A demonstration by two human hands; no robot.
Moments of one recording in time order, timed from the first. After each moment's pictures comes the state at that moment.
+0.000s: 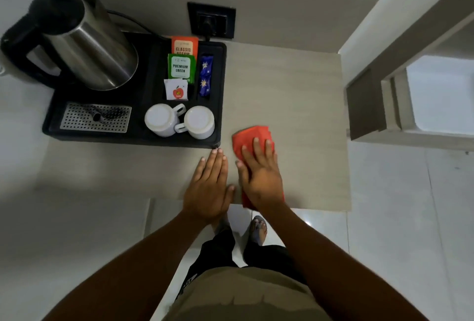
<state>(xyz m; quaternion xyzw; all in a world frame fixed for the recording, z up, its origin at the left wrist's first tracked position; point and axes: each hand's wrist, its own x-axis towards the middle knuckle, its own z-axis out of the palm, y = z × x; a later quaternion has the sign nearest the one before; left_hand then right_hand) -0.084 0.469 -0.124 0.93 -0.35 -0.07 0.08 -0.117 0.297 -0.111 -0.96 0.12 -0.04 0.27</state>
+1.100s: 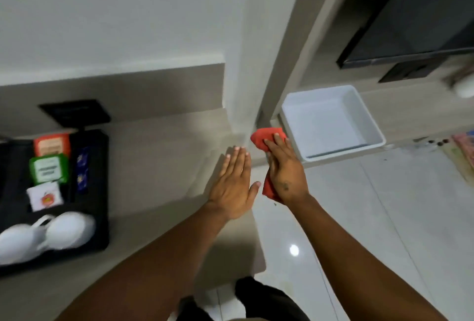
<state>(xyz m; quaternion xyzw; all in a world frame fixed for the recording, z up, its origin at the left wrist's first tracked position) -0.046 0.127 -0.067 0.86 -0.49 -0.09 0.11 -0.124 -0.025 -0.042 -0.90 0.27 -0.17 0.30</state>
